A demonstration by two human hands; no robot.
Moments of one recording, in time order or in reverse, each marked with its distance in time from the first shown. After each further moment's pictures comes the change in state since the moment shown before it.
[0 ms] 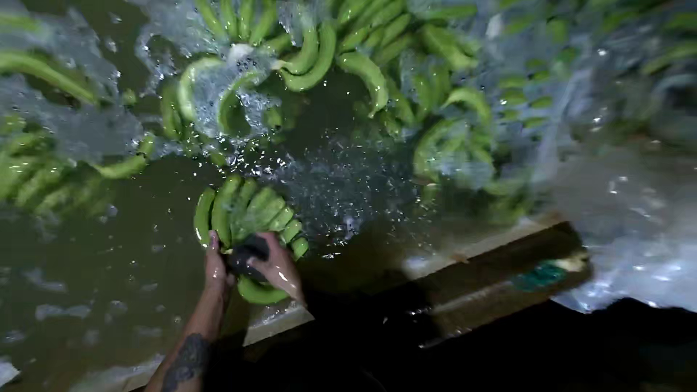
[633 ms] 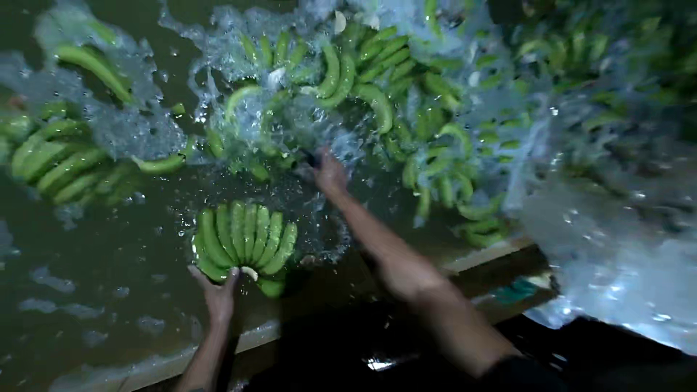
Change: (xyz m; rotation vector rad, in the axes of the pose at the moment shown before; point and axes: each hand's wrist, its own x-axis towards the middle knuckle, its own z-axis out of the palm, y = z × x) left_hand -0.037 -0.038 -0.081 0.422 0.129 0.357; right_hand 0.065 -0.091 -0.122 -0.715 0.374 -0.036
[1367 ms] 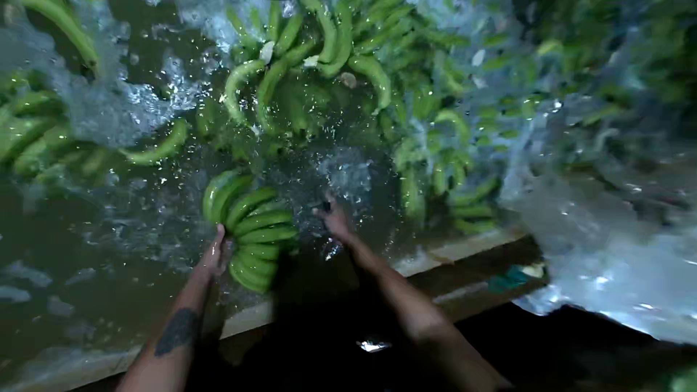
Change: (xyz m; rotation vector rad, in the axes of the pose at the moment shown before) left_hand 0.064 0.024 0.010 -0.116 -0.466 -0.345; right_hand -0.044 0.107 0.110 0.452 -0.258 0.286
